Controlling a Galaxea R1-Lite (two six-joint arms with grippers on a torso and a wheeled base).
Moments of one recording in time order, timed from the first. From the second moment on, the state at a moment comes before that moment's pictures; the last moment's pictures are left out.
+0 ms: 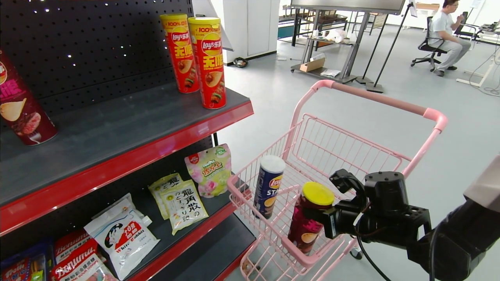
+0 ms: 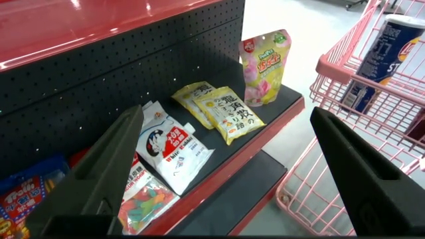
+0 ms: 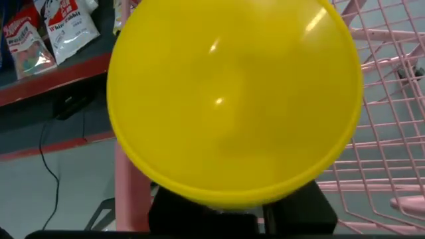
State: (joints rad) left arm 0.00 0.00 0.00 0.01 -0.02 0.01; right arm 0.42 1.99 -0.44 -1.00 0.27 0.09
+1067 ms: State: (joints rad) left arm 0.00 0.00 0.00 0.01 -0.02 0.01; right arm 0.34 1.32 -0.68 -0.33 0.15 -0.06
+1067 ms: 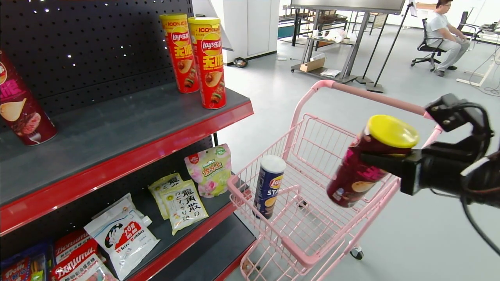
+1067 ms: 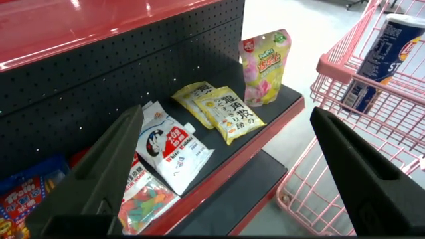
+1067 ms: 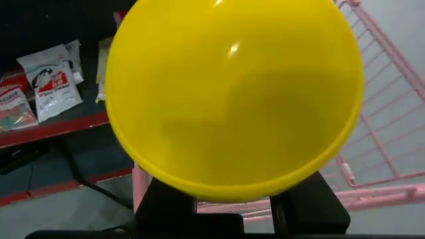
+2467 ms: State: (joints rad) left arm 0.00 0.00 0.00 0.01 -0.02 0.01; right arm 0.13 0.35 -0.55 0.38 0.01 -0.17
